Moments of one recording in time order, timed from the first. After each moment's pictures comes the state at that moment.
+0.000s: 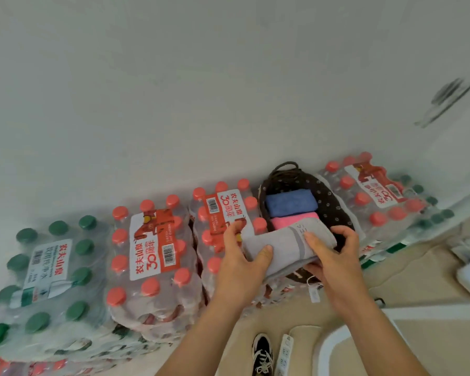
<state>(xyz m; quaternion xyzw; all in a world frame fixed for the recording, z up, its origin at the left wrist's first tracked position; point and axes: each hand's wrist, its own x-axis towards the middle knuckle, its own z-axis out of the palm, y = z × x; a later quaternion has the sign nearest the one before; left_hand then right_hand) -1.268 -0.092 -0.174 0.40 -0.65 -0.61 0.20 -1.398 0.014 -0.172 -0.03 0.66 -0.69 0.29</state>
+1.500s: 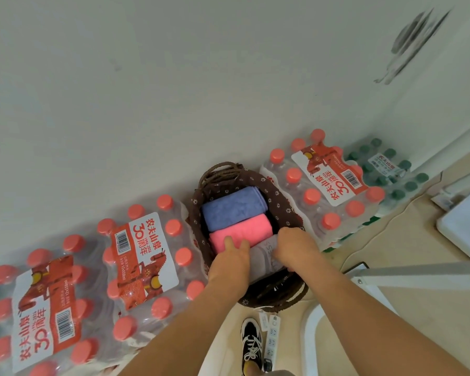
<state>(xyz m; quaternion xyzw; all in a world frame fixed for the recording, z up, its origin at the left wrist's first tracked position) -1.443 -0.090 -0.252 0.29 -0.91 -0.14 -0.26 -1.569 -0.014 -0.266 -0.29 0.90 0.05 0.32</state>
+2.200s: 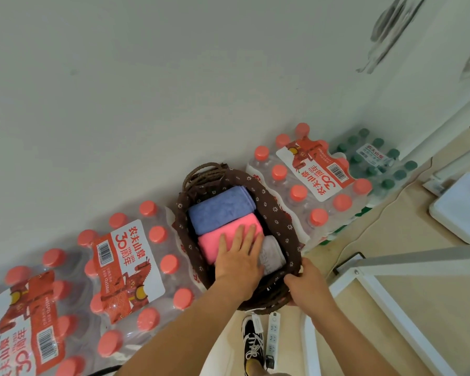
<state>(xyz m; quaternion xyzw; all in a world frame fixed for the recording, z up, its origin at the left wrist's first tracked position) -1.466 -0.079 -0.300 0.13 -0.96 -0.01 -0.25 -1.521 0.060 -0.267 0.06 0.80 -0.45 0.40</state>
